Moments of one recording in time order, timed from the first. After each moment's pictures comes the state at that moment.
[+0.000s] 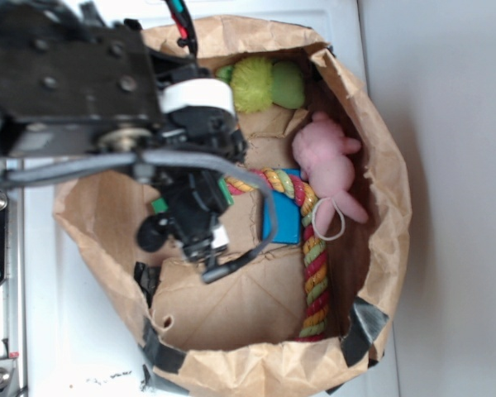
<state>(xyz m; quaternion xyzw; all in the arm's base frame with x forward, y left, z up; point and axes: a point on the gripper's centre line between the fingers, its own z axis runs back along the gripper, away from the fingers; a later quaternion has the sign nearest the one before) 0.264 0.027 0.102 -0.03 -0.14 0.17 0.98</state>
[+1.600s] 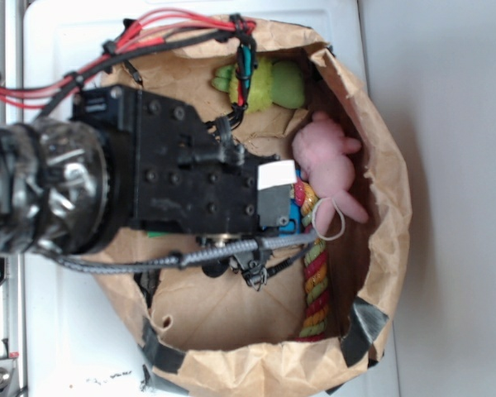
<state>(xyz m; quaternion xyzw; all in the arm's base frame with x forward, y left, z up) 0.289 0.007 0.047 0.02 -0.12 0.19 0.97</state>
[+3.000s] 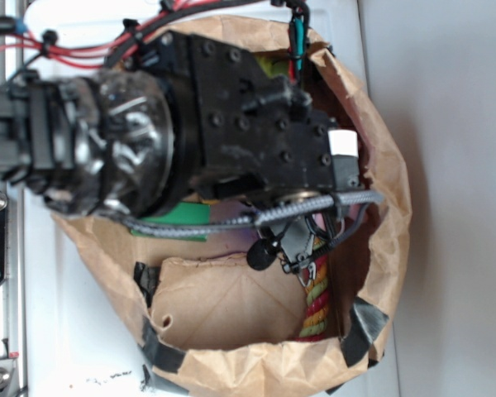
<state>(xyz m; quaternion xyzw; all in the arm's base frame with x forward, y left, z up) 0.314 0.026 0.069 -0.02 -0.11 0.19 0.97</state>
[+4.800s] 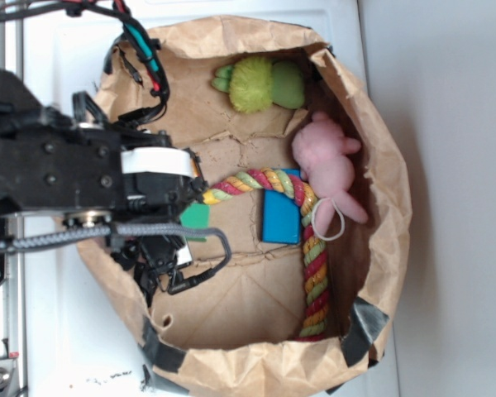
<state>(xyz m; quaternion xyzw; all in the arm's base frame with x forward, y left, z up) 0.241 0.021 0.061 0.00 -0.15 0.13 0.98</state>
